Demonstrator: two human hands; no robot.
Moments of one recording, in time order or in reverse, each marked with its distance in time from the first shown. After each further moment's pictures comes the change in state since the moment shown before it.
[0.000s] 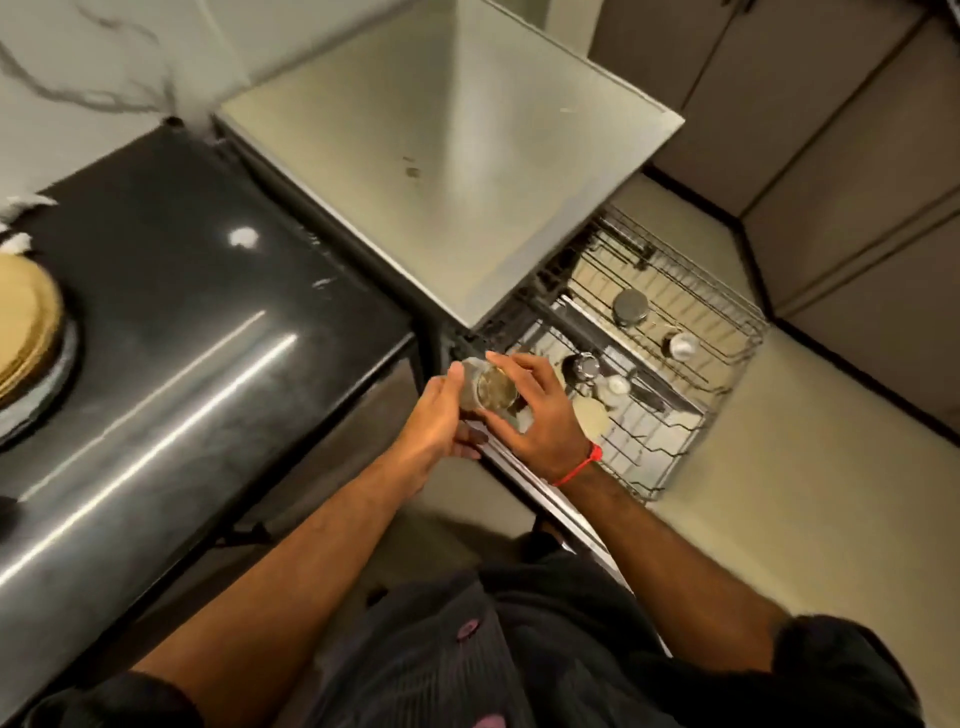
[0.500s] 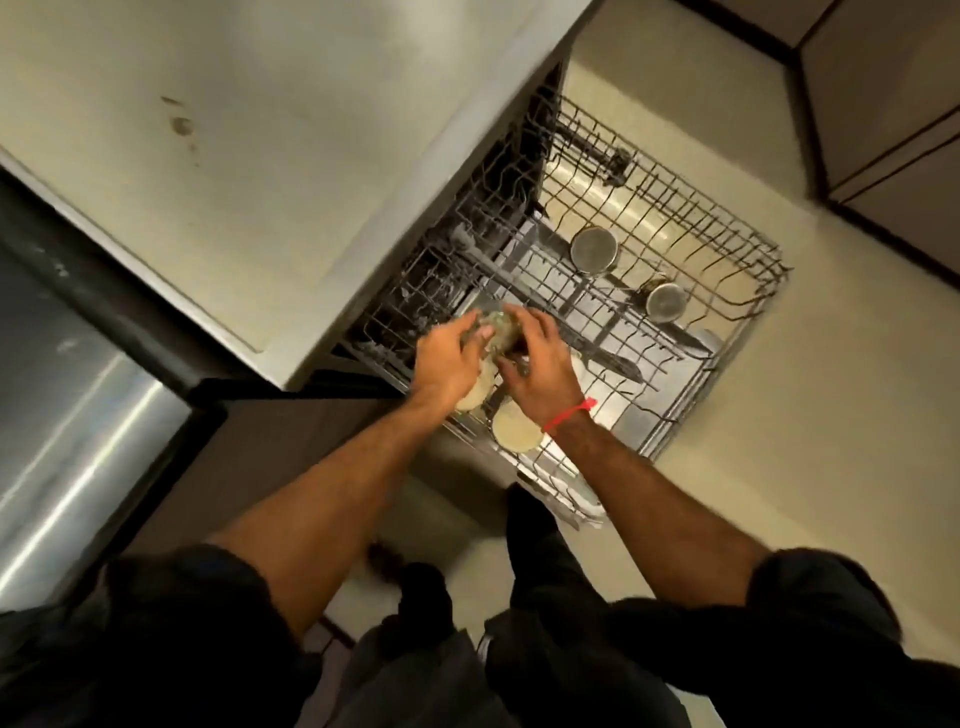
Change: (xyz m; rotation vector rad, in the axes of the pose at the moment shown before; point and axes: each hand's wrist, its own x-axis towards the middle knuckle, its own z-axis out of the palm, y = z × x) left_hand 0.213 0.013 0.180 0.644 0.091 0.201; right_hand 0.054 0.242 -0.052 0.066 -0.143 0.522
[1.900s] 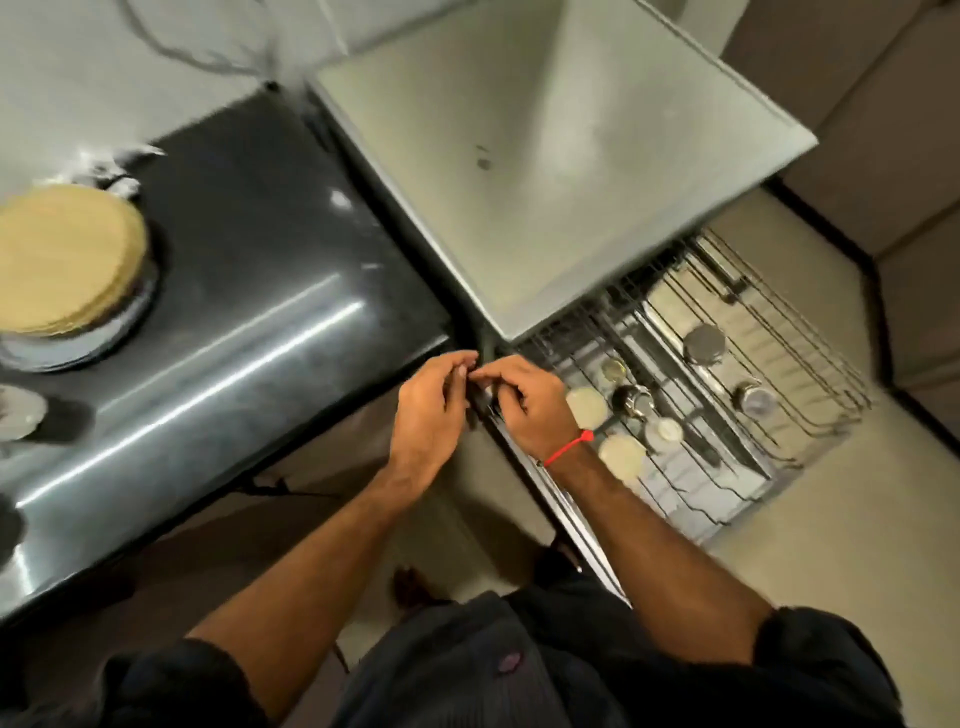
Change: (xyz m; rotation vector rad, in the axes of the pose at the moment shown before) left_hand -0.174 -0.119 -0.159 -0.132 0.607 0.291; right_hand -0.087 -0.191 0.098 0.128 -0.175 -0.576
